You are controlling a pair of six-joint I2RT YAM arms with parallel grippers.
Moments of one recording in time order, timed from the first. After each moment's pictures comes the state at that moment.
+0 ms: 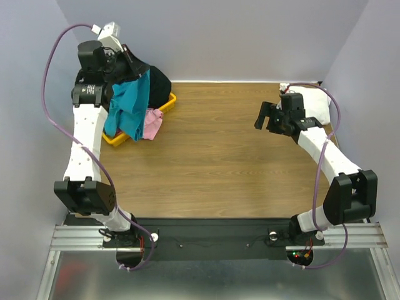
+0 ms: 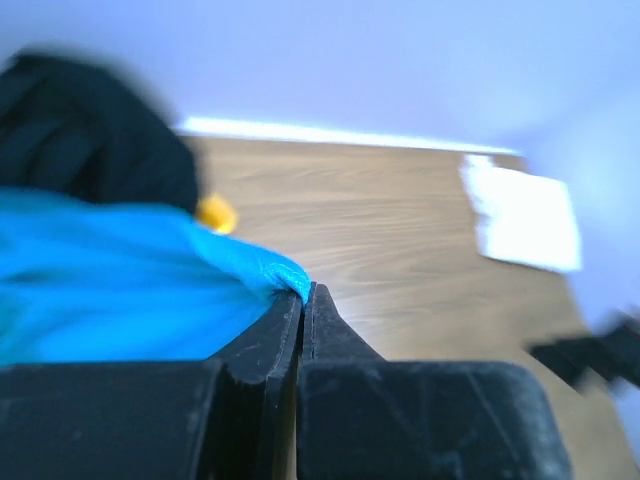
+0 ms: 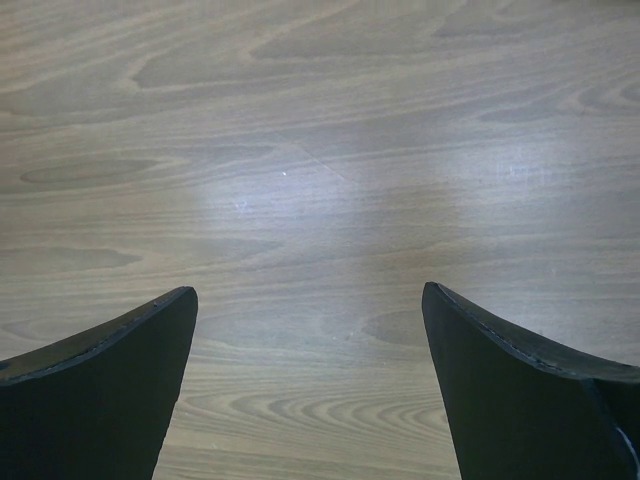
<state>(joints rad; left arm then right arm) -0.01 1.57 1.80 -0.50 0.37 -0.37 0.18 1.45 1.15 -0.44 0.01 0.38</state>
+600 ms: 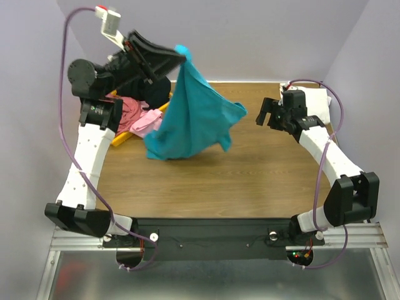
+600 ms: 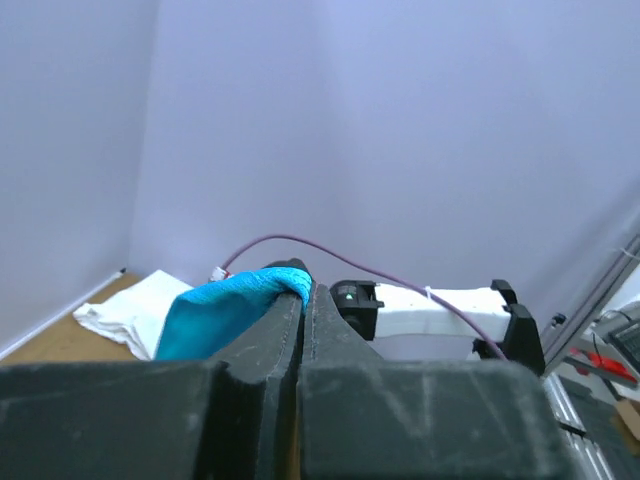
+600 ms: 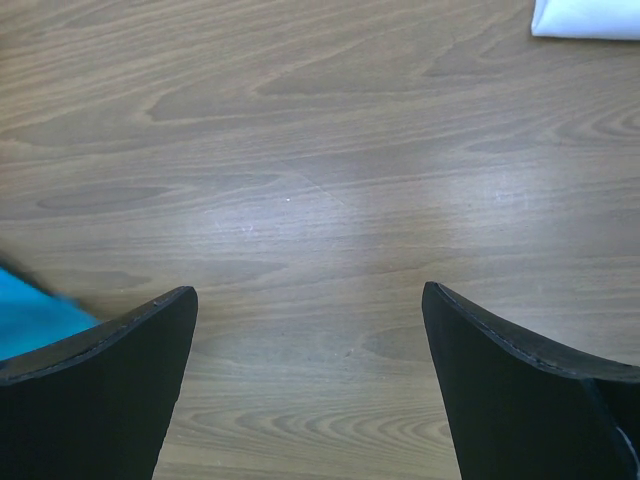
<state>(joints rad) -0.20 1.39 1.76 0.36 0.93 -0.95 0.18 1.44 1.19 -0.43 0.04 0.38</state>
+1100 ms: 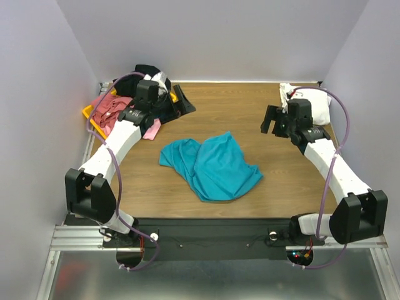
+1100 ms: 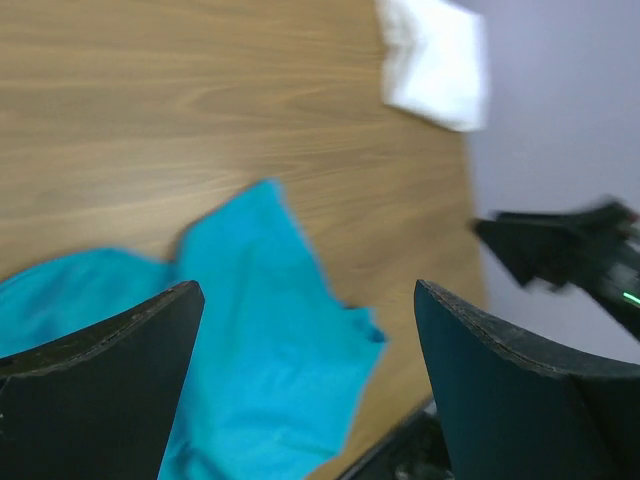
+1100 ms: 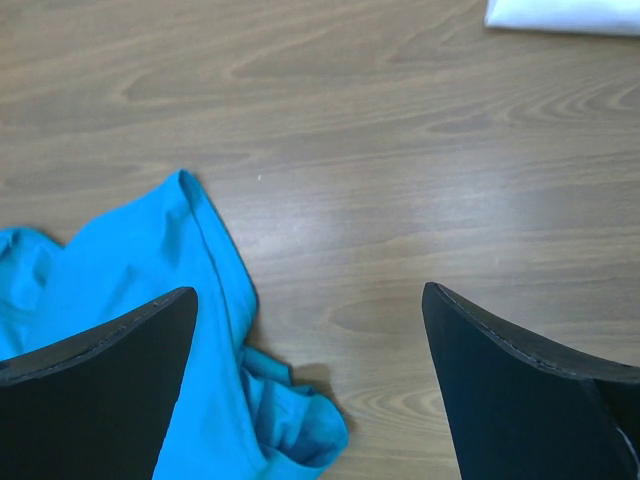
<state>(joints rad) -0.34 1.50 1.36 -0.31 0.36 -0.67 0.18 1.30 1.09 -0.42 0.11 0.33</state>
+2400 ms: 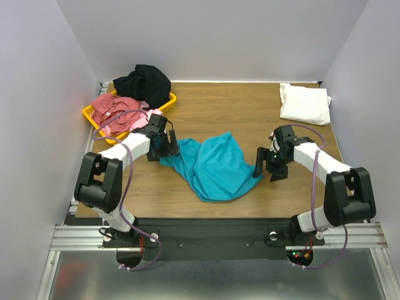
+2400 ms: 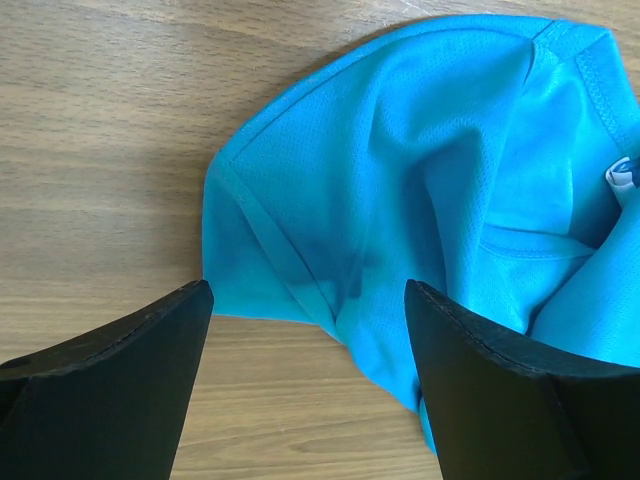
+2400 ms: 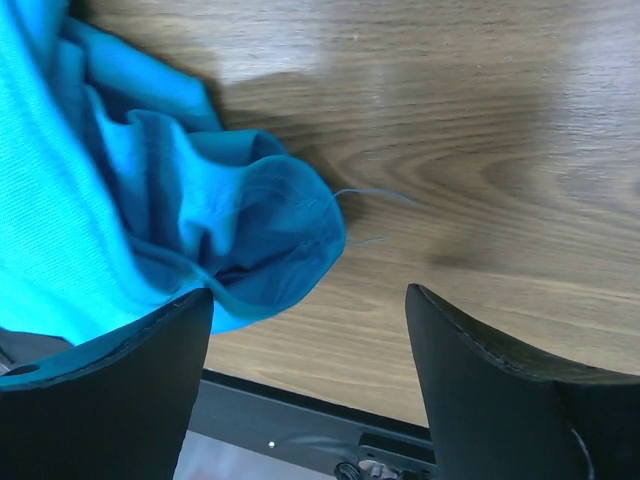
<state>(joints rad) -0.33 1.61 0.99 -0.48 -0.02 -0.51 0.18 1.43 0.84 -0.73 -0.28 0.34</state>
